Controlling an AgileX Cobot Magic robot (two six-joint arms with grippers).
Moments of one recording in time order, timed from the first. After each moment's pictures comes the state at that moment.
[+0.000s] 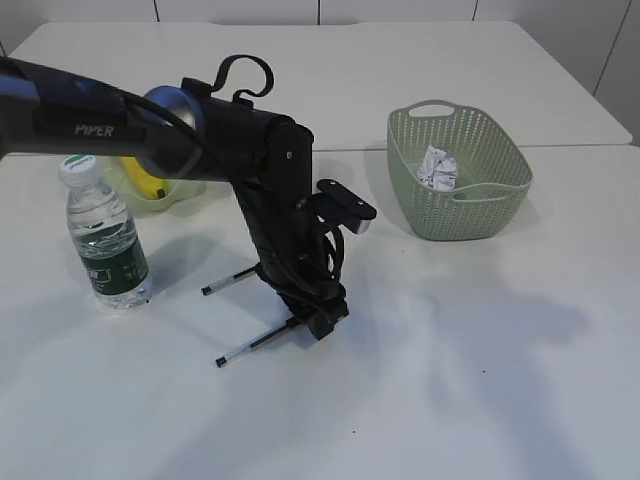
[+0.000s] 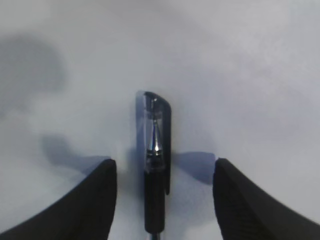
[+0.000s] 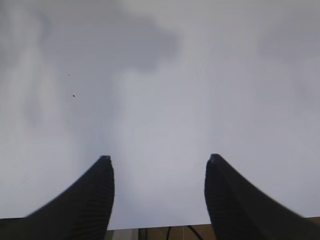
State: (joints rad) left arm -0.63 2.28 -1.66 -0.15 0.84 0.34; right arm 0.12 1.34 -1.17 -0.08 1.23 0.14
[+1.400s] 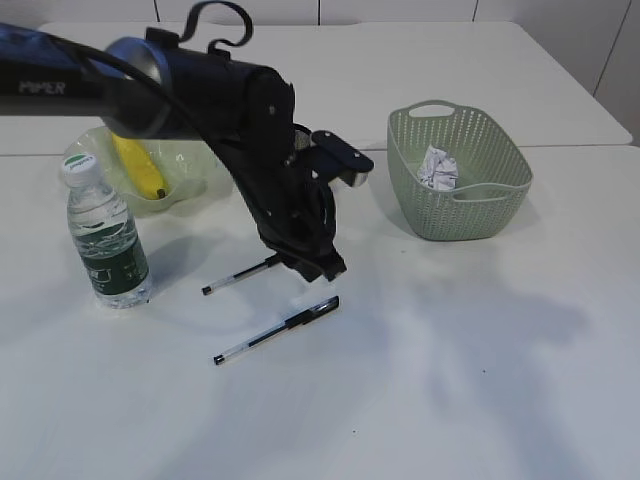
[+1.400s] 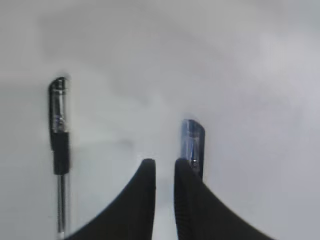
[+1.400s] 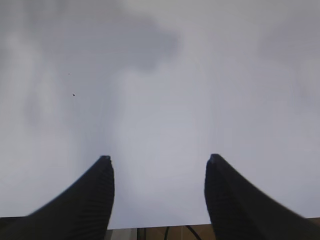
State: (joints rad) left arm -0.61 2.18 -1.67 -0.11 0.81 0.34; right arm 0.12 1.34 -1.17 -0.08 1.23 0.13
